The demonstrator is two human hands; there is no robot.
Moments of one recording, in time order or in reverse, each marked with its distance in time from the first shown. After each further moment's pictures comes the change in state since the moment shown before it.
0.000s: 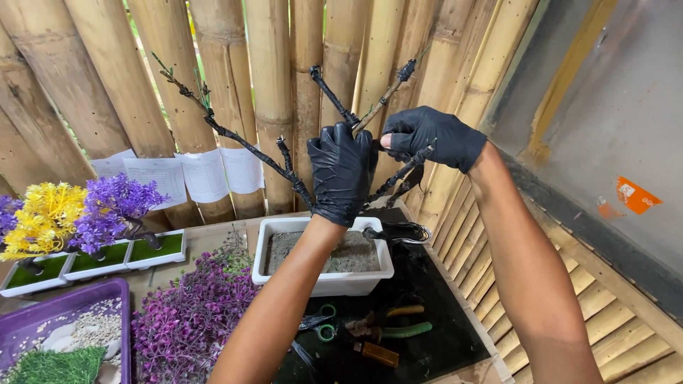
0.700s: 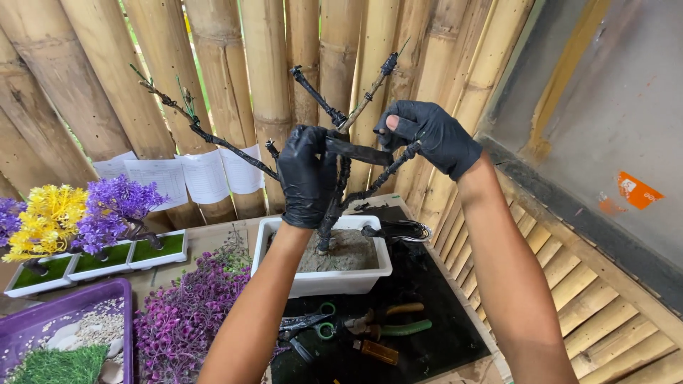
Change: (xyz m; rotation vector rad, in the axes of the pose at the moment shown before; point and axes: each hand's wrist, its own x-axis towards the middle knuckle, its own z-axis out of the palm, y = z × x) left_hand -0.006 -0.035 -0.010 -0.511 0.267 -0.213; right_hand -0.012 0.001 0.011 0.546 0.161 -0.135
